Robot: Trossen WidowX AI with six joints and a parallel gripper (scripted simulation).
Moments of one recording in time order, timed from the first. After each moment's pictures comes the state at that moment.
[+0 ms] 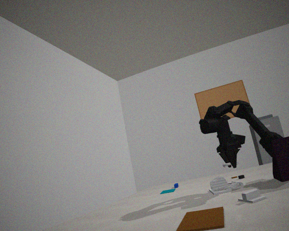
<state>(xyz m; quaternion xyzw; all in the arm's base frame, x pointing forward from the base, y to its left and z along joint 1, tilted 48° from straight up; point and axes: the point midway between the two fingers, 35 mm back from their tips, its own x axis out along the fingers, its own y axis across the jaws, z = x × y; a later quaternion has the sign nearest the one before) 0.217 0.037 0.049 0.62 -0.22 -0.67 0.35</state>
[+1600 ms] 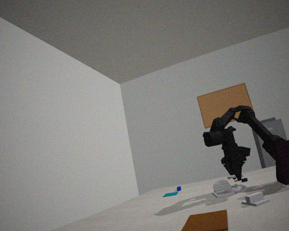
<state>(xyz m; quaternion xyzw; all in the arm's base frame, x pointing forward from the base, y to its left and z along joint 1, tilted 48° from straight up) 0.220 0.008 0.024 0.62 -0.22 -0.66 0.35</state>
